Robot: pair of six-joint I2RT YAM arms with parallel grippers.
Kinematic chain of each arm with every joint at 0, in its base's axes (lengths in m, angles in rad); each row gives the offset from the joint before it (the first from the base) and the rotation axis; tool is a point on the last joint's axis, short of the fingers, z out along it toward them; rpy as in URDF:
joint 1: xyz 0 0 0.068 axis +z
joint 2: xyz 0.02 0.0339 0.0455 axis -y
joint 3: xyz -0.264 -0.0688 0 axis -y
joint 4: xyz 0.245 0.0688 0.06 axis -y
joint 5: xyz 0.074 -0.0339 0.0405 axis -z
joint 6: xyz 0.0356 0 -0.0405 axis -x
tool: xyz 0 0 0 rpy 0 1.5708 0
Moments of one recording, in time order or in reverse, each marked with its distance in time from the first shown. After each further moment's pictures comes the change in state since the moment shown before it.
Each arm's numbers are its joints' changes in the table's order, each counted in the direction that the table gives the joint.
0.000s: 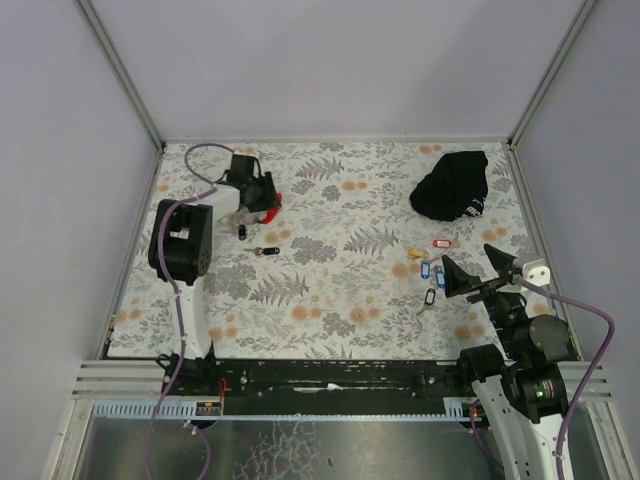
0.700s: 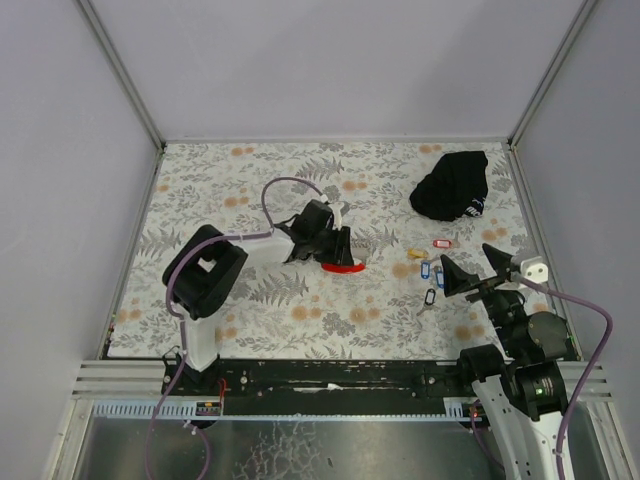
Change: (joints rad) left arm -0.551 0.157 -0.272 0.138 0.115 0.080; right arm 0.000 -0.012 -0.002 0.002 -0.002 -0.003
